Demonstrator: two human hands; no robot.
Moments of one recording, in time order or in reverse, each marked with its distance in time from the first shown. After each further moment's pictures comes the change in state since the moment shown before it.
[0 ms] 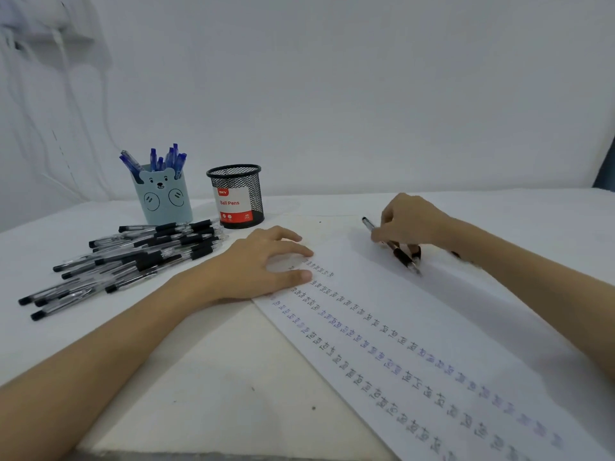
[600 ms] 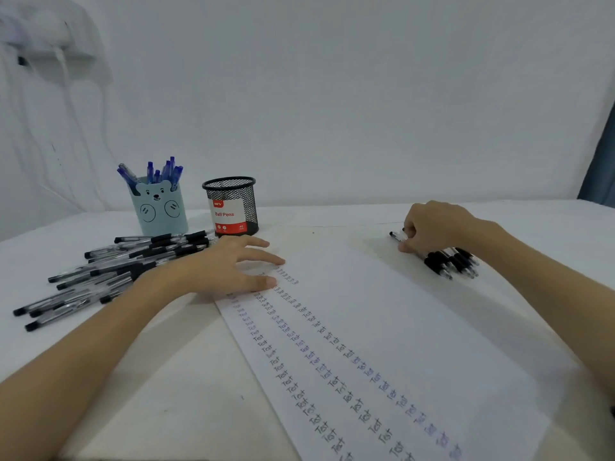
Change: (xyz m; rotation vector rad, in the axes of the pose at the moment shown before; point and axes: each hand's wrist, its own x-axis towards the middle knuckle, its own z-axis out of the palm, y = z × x) left_hand 0.000 -0.017 -0.022 0.094 -0.118 -0.137; right_hand 0.006 0.039 -0.027 -0.446 0.025 0.016
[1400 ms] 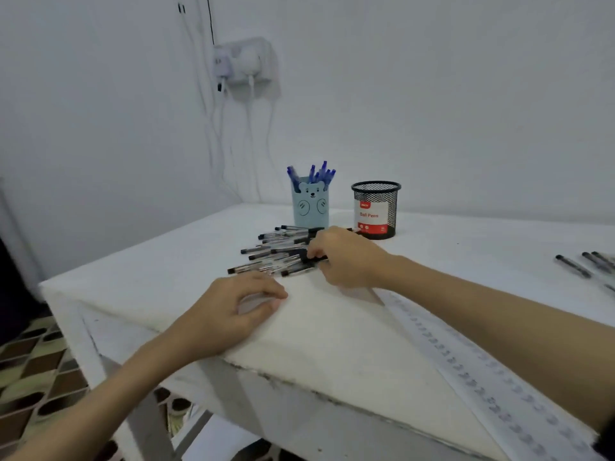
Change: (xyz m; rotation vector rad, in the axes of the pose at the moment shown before) left_hand -0.185 -0.079 0.010 -0.144 0.550 -0.072; right_hand -0.026 -0.290 0.010 0.261 0.105 -0.820
